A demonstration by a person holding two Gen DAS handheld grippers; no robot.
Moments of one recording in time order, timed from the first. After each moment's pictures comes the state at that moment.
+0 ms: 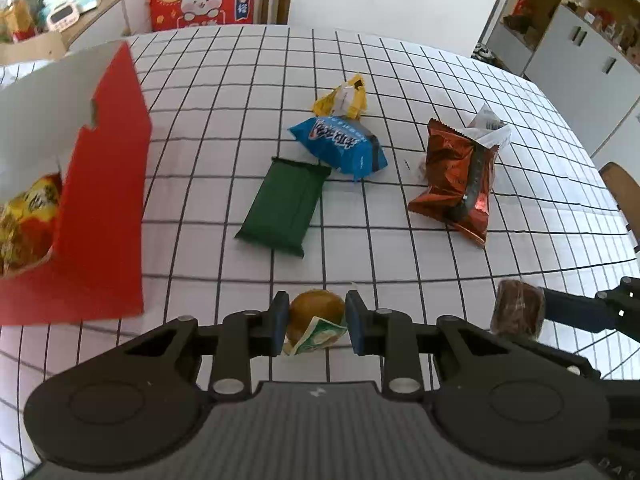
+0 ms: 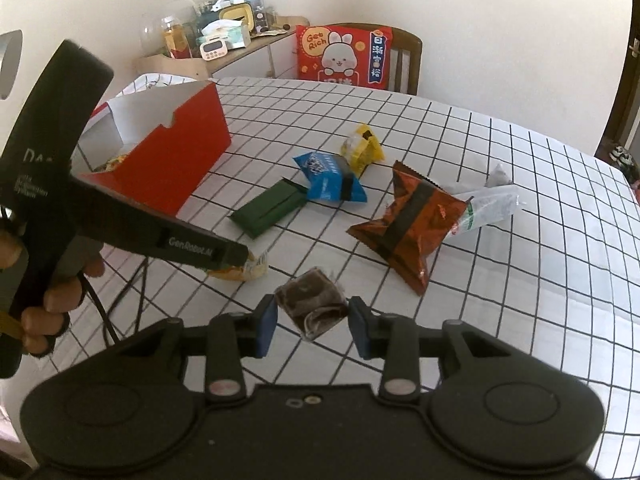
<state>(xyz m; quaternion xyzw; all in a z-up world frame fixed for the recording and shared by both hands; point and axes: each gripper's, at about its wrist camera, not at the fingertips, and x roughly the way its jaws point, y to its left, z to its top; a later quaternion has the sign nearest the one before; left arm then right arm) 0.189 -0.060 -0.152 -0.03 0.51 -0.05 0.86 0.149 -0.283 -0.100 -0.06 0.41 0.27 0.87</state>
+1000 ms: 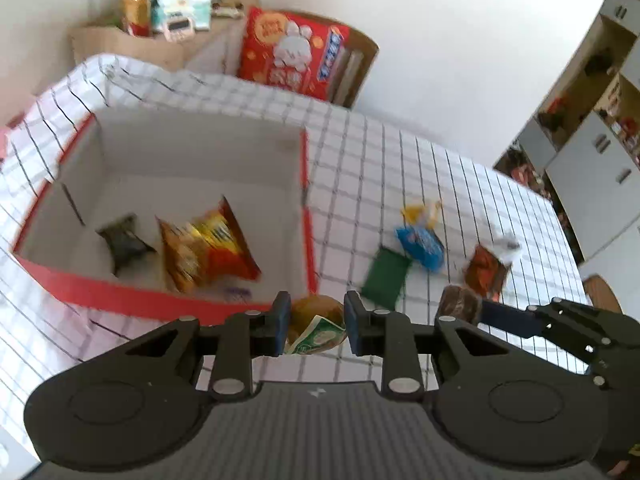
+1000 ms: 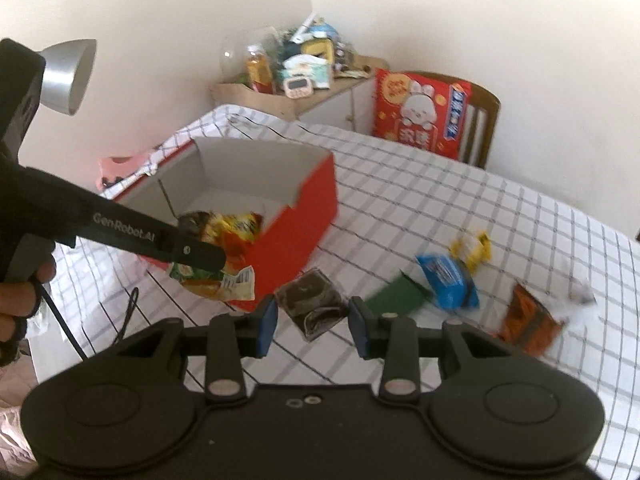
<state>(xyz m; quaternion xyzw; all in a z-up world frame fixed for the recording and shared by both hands) 0.139 0.080 -0.040 -0.13 0.44 0.02 0.89 0.146 -0.169 -0.031 -0.08 0.36 0.35 0.86</state>
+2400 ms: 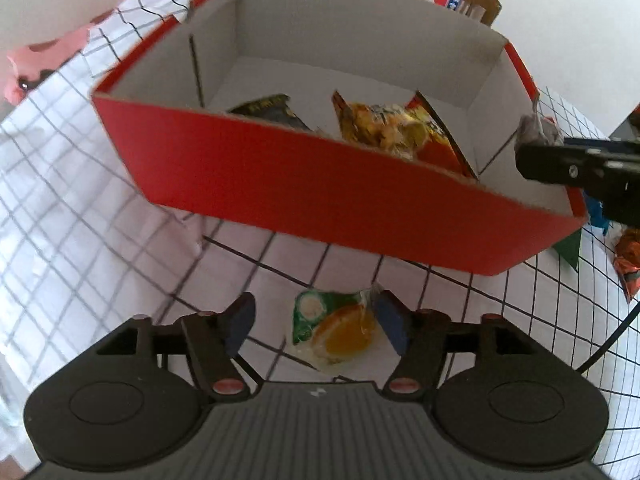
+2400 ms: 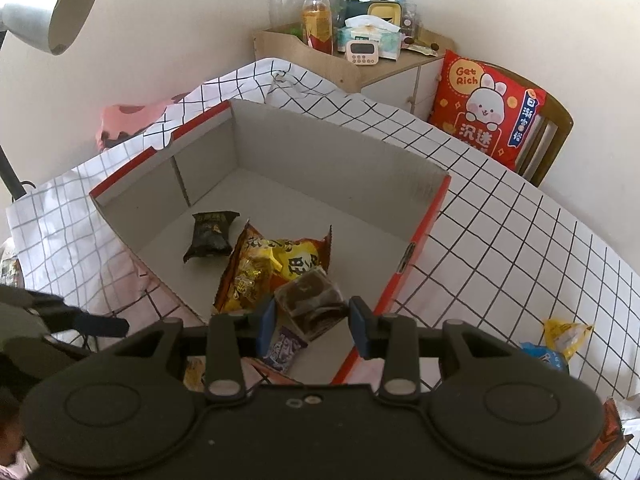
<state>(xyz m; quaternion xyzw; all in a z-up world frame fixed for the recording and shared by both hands) 0.122 0.174 -0.166 -0.14 0.52 0.13 0.83 0.190 -0.021 -0.066 -0.17 0.40 0.37 0.82</state>
